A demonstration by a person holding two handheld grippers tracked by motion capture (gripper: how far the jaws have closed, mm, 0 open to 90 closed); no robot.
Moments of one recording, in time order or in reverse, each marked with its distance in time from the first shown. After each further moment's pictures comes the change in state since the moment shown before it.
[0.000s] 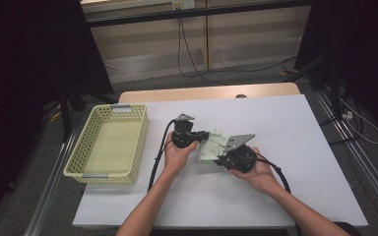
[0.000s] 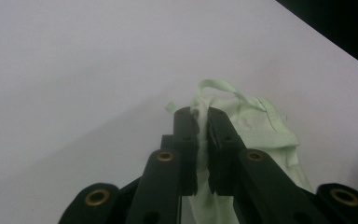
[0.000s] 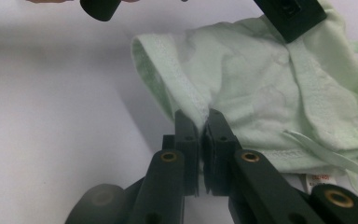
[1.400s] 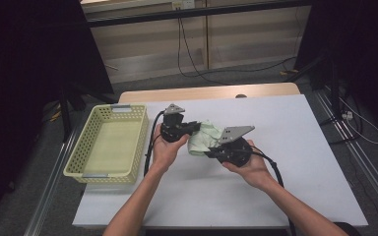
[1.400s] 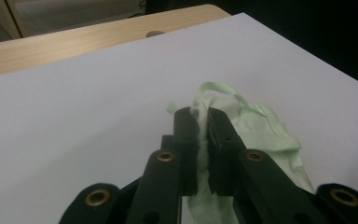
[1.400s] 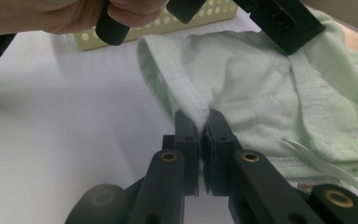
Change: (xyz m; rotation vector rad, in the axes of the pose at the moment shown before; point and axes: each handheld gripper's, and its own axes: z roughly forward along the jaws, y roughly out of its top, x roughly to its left) left arm -0.006 0.027 -0.050 -0.074 0.046 0.088; right arm 0.010 0.039 -0.016 -0.135 0.027 -0.012
